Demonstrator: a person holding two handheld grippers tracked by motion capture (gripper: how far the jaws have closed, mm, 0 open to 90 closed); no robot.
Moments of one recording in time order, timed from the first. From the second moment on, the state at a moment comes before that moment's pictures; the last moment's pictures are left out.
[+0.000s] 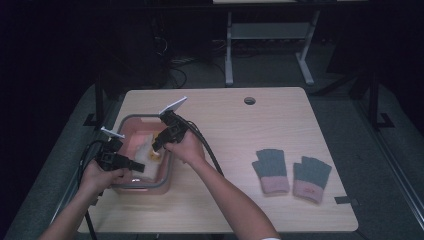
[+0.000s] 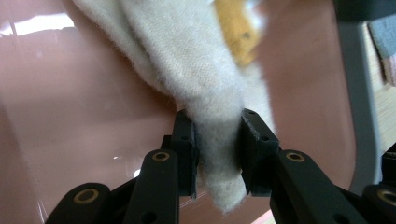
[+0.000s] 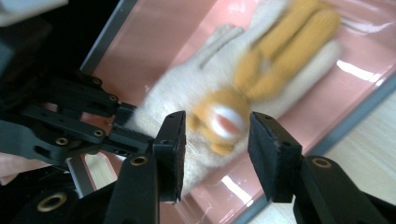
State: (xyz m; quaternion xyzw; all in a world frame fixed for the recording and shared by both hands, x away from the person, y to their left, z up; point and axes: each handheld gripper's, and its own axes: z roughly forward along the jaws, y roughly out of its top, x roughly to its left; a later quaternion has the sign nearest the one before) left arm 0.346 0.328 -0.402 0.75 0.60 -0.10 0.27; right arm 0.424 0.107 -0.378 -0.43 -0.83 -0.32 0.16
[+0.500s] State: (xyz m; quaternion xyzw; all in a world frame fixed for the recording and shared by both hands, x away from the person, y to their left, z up) left arm 0.348 0.328 -0.375 0.75 0.60 -0.05 0.26; right arm 0.420 0.087 -0.362 -0.43 -0.82 -0.34 0.16
